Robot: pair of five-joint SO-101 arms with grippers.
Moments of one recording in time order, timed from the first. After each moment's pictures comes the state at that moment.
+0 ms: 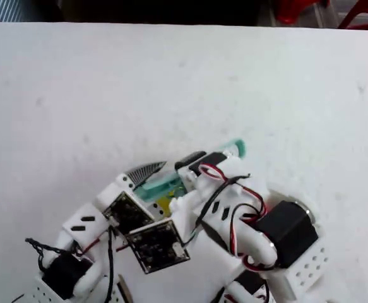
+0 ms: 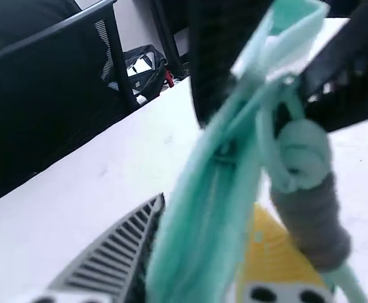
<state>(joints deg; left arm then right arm) 30.9 -104.1 81.4 46.8 -14.1 -44.6 -46.8 7.8 91.9 84.5</state>
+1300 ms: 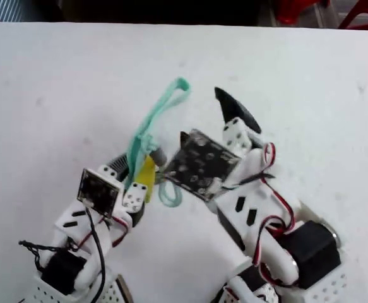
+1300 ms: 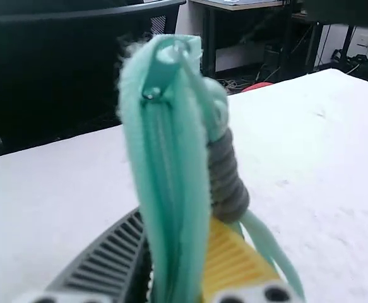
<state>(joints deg) 23.3 -104.0 81.9 41.8 1.1 -34.5 -54.4 12.0 73.9 35.7</state>
